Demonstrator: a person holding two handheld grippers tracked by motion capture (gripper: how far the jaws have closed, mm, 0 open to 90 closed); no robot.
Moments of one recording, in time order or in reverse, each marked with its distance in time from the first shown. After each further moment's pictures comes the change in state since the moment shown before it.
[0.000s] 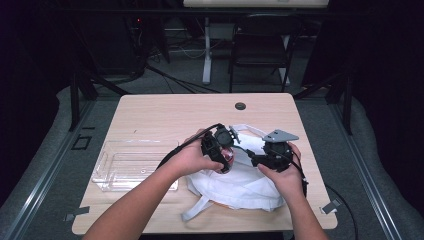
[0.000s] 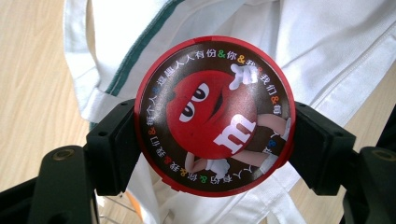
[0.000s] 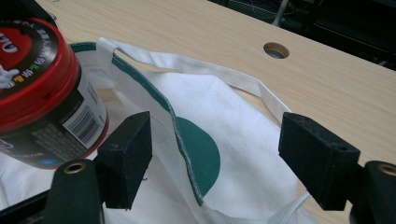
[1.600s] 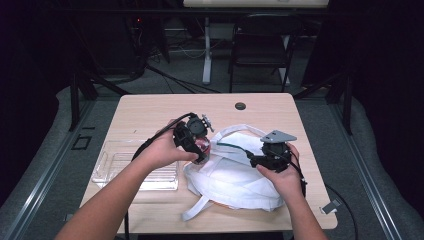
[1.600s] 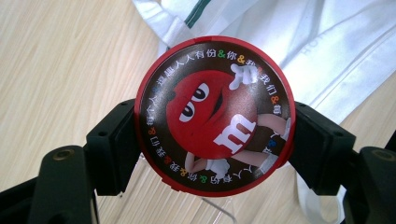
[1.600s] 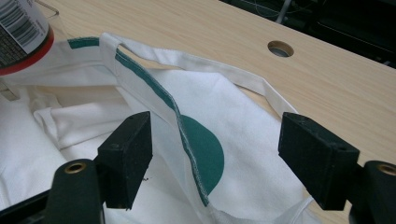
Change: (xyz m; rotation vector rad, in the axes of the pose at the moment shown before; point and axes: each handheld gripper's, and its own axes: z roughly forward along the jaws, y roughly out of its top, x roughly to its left) left arm 0.035 -0.047 -0.041 0.010 0.061 -0.080; right arm 0.003 -0.001 0.003 0.008 0.003 -0.012
